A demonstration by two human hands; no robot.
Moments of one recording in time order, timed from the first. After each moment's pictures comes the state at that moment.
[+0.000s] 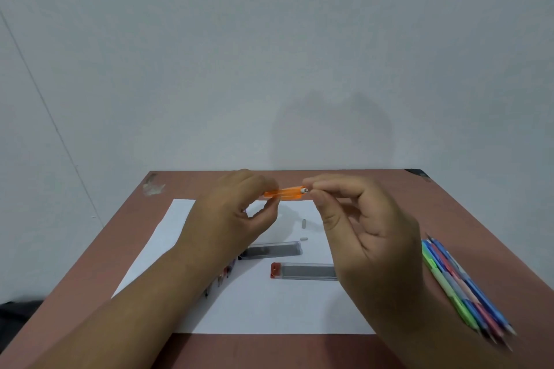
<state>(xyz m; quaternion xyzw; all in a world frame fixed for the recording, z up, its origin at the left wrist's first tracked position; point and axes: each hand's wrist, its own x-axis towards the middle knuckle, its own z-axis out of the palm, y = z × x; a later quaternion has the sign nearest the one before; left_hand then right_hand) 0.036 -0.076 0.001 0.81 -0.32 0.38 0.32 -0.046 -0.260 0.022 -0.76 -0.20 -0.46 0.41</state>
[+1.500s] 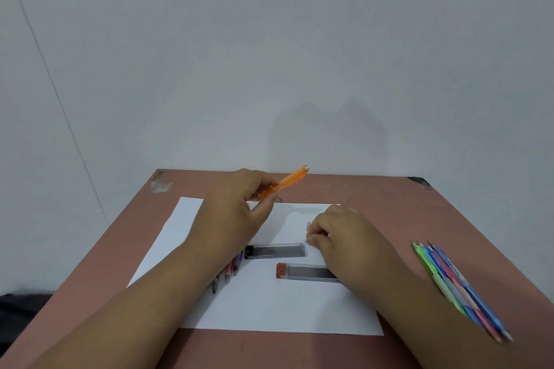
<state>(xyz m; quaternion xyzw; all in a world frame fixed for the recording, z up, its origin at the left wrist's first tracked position) 0.048 -0.072 -0.007 0.83 -0.24 0.30 0.40 0.003 -0.274 0.000 -0.98 -0.07 -0.07 0.18</state>
